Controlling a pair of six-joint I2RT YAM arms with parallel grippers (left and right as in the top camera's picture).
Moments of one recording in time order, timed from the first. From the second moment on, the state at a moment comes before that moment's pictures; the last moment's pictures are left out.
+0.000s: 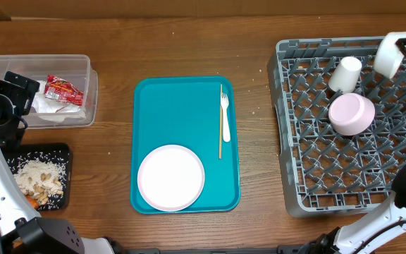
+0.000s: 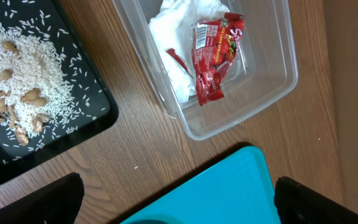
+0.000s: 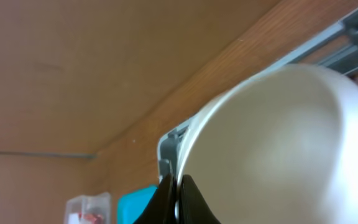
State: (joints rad) left arm 0.55 1.60 1.70 -1.26 0.16 -0.72; right arm -0.65 2.03 1.89 -0.79 -0.99 0.23
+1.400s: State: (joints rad) left arm 0.55 1.60 1.70 -1.26 0.16 -0.72; right arm -0.77 2.11 1.81 -0.75 -0.87 0.41
